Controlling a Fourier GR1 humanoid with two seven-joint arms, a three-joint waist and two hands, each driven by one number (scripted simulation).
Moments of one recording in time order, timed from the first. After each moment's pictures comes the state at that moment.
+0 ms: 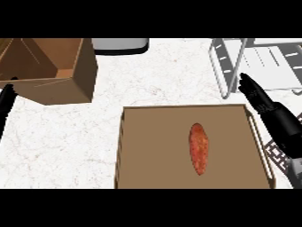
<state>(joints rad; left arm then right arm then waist) -0.10 0.61 -0.07 -1.35 0.11 0.15 -0.18 -0.15 -0.50 0.22 -1.69 -0.20 0.00 0.05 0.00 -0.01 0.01</state>
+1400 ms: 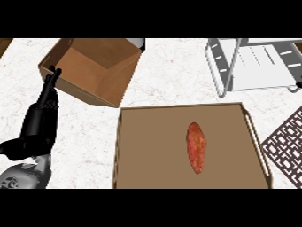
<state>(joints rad) -0.14 0.30 -0.19 -1.65 0.08 0.37 -0.07 -0.20 -0.74 -0.18 -1.58 -0.72 0.82 0.03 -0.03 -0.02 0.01</state>
